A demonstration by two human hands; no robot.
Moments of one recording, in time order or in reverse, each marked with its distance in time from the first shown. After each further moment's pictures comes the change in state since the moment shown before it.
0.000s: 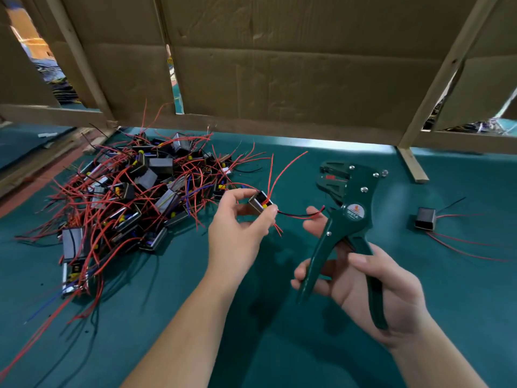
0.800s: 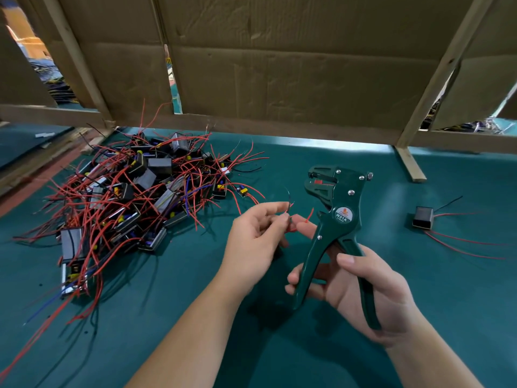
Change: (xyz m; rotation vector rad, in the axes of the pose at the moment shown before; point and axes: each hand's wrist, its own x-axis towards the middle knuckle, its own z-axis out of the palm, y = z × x) left_hand -0.015 0.008 0.009 -0.067 -0.302 -0.041; right_hand 0.001 0.003 0.004 -0.031 0.005 0.086
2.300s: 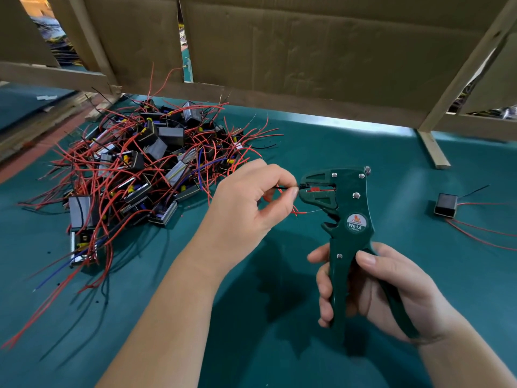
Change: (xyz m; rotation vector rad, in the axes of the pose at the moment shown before) left_hand -0.002 0.030 -0.043 0.610 -0.022 0.573; right_hand -0.011 0.001 -0.007 -0.118 -0.083 0.272
